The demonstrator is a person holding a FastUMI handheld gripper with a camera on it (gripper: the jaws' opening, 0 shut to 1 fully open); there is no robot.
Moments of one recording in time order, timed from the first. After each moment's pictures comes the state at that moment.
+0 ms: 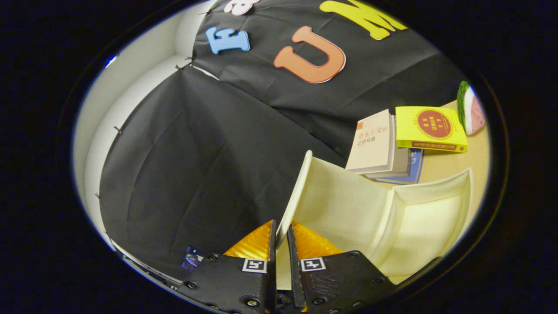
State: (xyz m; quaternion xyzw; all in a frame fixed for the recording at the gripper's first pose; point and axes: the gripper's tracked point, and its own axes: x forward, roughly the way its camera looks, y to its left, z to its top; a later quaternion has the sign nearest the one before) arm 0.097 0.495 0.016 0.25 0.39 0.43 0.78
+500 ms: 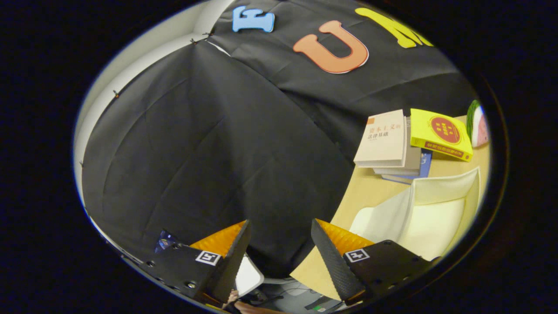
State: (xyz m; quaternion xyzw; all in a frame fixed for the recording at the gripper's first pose) arm 0.064 0.531 -0.015 0.15 0.36 0.43 0.81
